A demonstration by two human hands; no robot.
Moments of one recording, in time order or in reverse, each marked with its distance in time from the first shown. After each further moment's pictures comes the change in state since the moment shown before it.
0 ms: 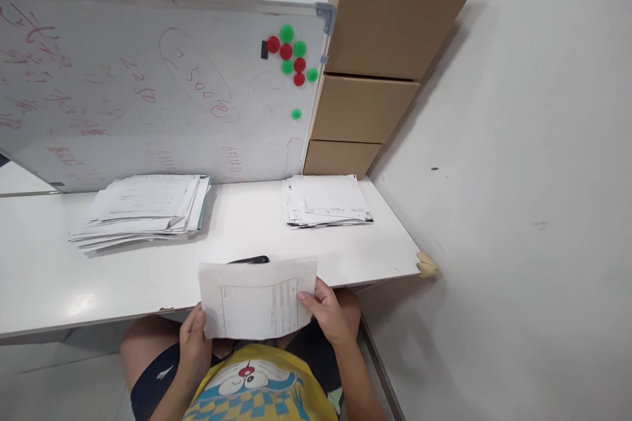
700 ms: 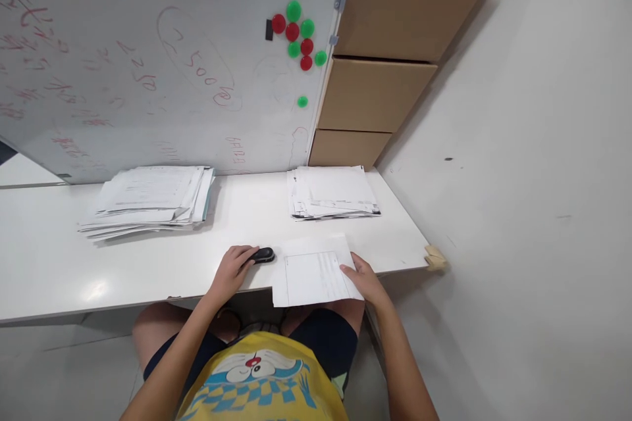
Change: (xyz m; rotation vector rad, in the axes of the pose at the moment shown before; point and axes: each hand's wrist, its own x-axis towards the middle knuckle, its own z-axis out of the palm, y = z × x) left_hand 0.097 0.000 0.042 0.952 -0.604 0.893; right_hand 0.045 0.015 -0.108 -0.343 0.172 0.058
